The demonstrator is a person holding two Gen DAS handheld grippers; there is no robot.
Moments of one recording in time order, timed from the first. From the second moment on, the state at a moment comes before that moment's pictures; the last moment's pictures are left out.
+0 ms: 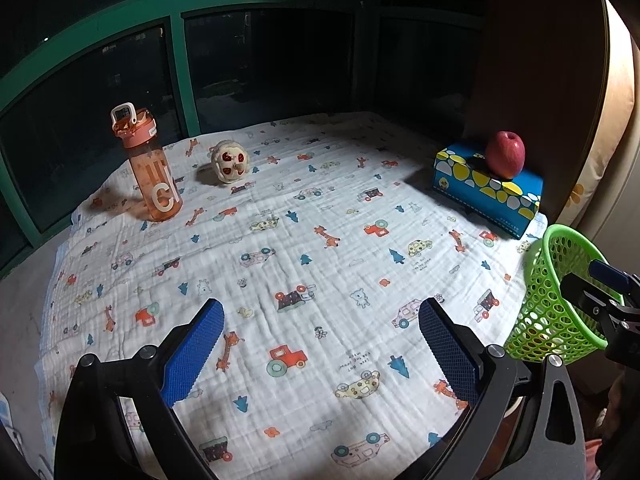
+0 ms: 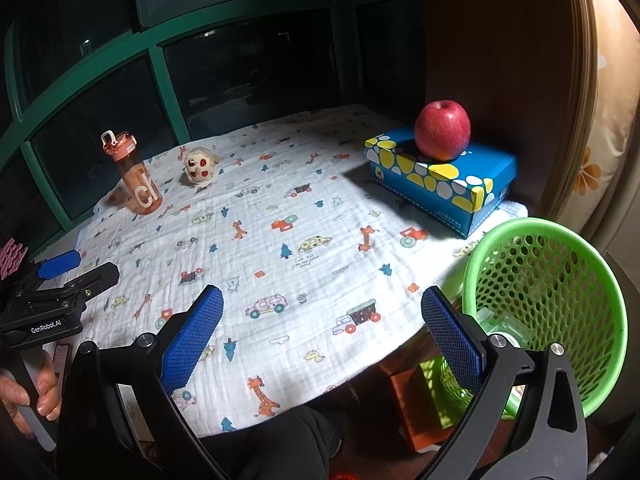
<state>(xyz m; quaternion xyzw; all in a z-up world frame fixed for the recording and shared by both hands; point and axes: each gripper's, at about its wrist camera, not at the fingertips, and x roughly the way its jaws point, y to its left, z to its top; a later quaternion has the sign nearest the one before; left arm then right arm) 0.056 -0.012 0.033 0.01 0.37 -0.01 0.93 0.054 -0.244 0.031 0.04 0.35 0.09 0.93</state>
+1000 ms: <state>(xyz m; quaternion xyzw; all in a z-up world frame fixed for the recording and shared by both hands) 0.053 -0.020 0.034 0.01 0.36 0.00 0.93 0.053 -0.243 0.032 0.04 0.34 0.09 0.93</state>
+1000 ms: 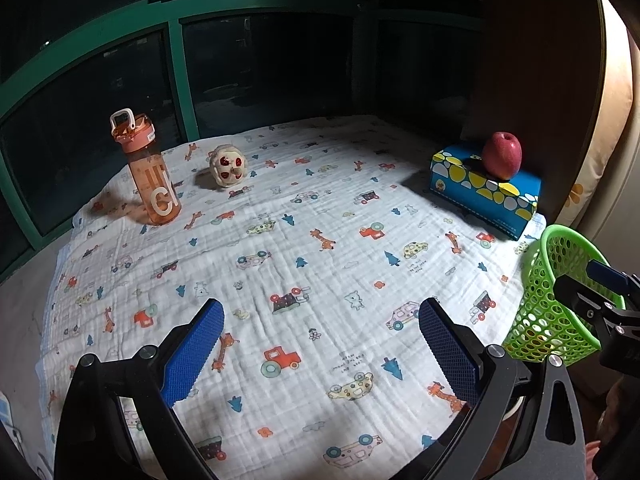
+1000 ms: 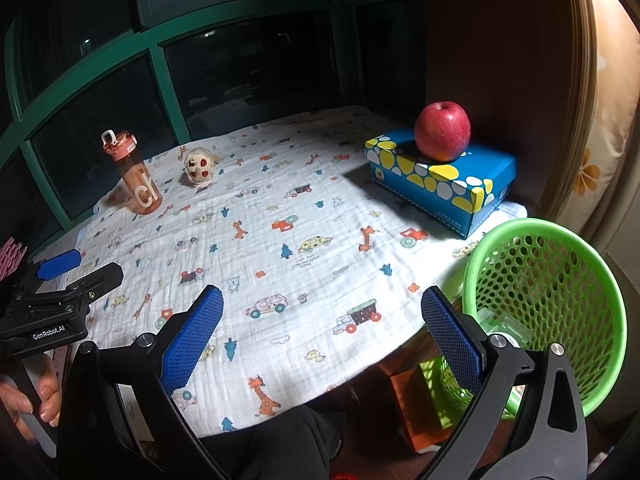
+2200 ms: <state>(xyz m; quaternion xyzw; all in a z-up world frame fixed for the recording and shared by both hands) 0.055 -0.025 0.034 0.02 0.36 -0.01 0.93 0.053 -0.244 0.027 0.04 0.35 0.09 0.93</state>
